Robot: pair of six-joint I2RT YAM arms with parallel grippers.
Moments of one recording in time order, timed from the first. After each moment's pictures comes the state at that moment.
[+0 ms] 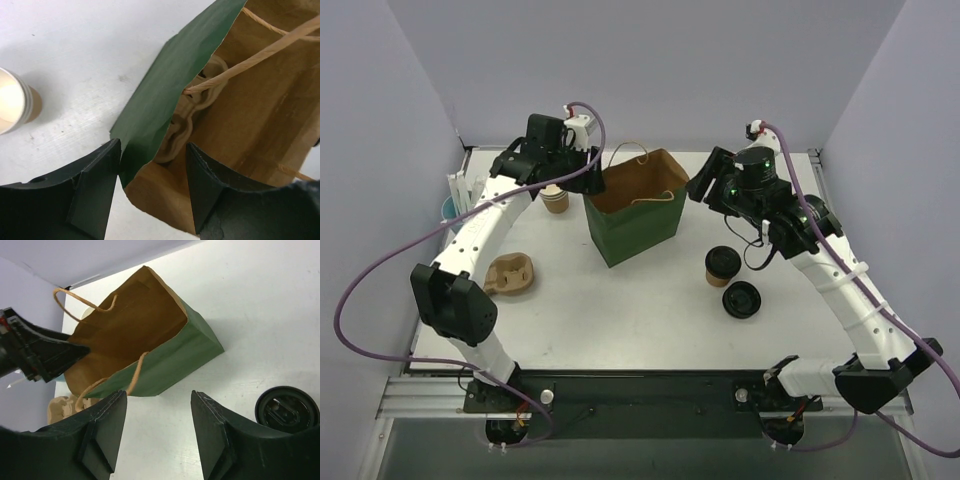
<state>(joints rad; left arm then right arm) -0.34 1.72 1.77 -0.75 0.25 -0.07 0.58 1.30 1.57 -0.73 0.25 0.68</state>
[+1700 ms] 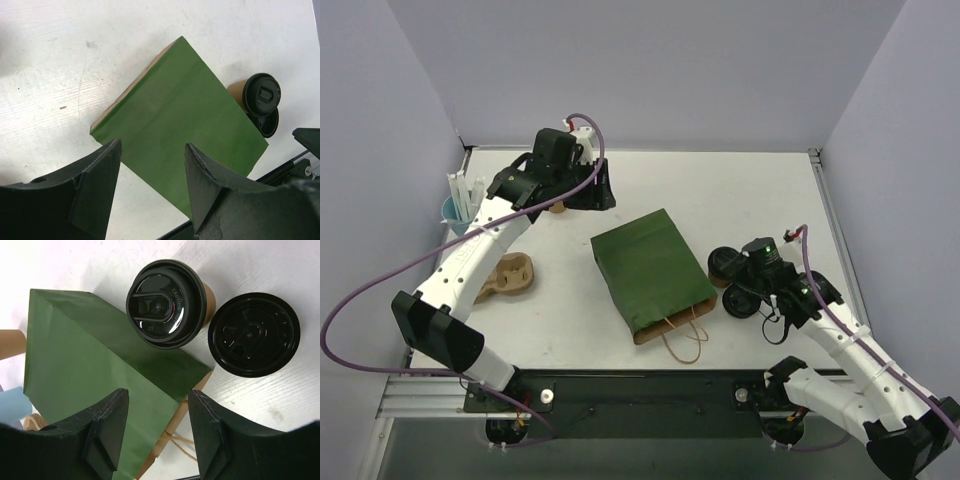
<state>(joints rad) -0.48 1.54 1.67 -0.82 0.13 -0.35 0.54 0.87 0.83 -0.83 0.36 1.22</state>
